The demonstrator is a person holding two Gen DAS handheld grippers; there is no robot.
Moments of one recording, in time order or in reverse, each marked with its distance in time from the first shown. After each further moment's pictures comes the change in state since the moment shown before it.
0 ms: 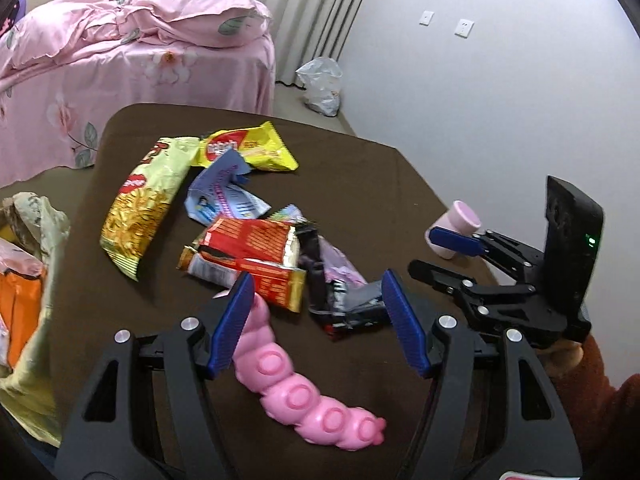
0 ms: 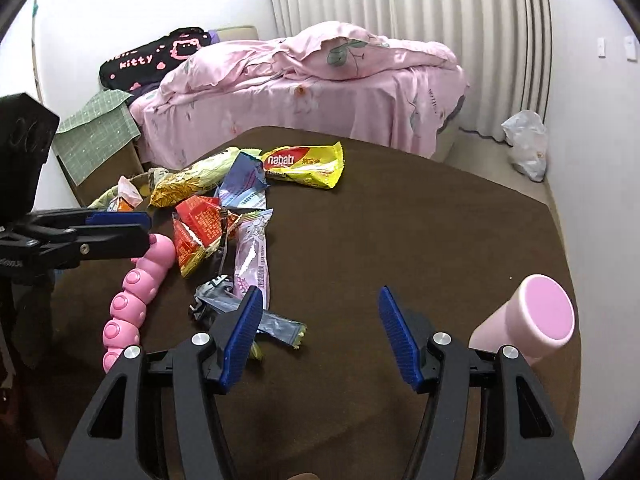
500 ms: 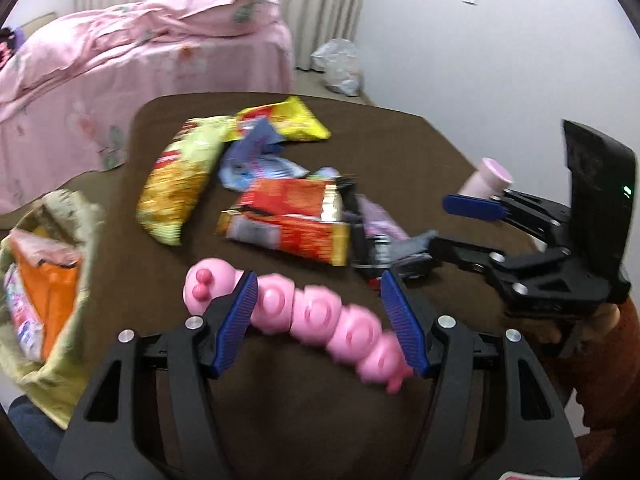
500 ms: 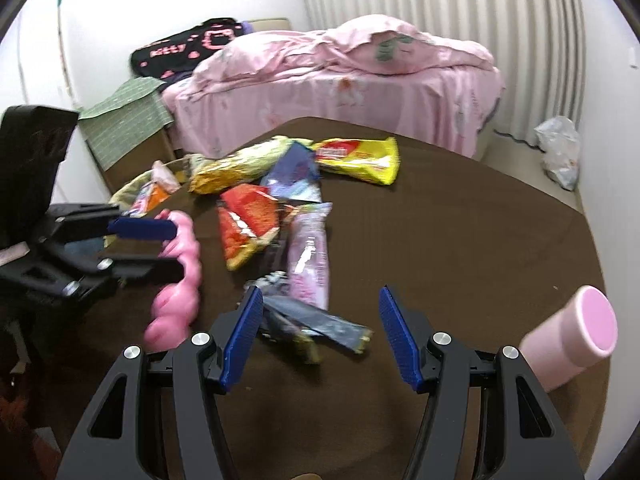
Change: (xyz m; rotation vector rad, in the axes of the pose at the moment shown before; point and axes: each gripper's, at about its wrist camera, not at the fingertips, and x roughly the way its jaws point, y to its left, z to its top) left arm -0.005 0.012 -0.018 0.065 0.062 0.158; right arm 0.012 0.030 0.003 -0.071 0.025 0.120
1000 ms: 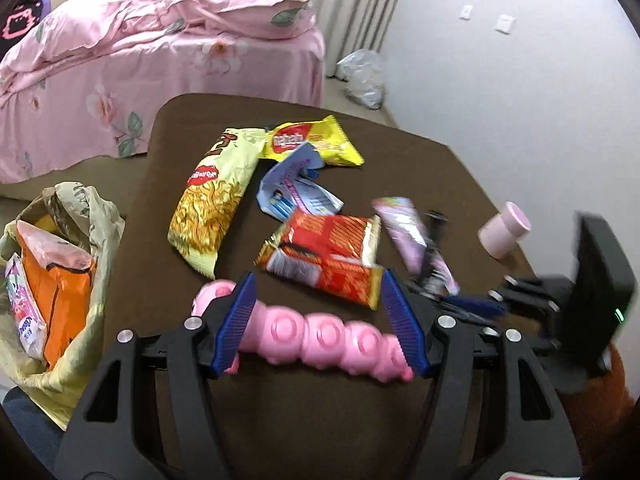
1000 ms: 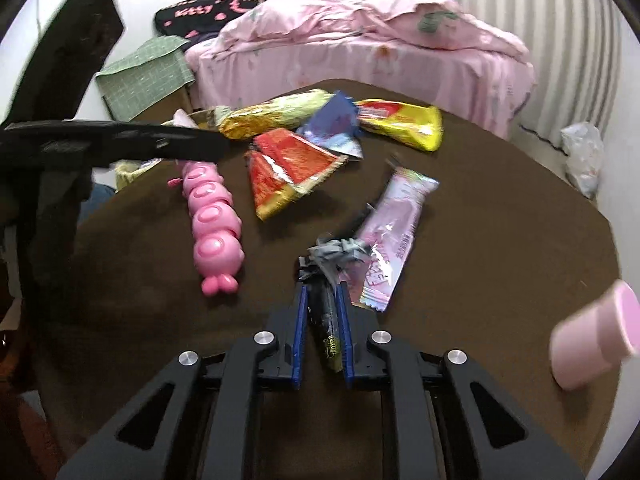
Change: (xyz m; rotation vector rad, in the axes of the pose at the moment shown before) left arm 0.008 0.025 0.030 -0.119 -0.003 0.011; right arm 0.009 0.016 -0.020 -0.073 0.107 0.012
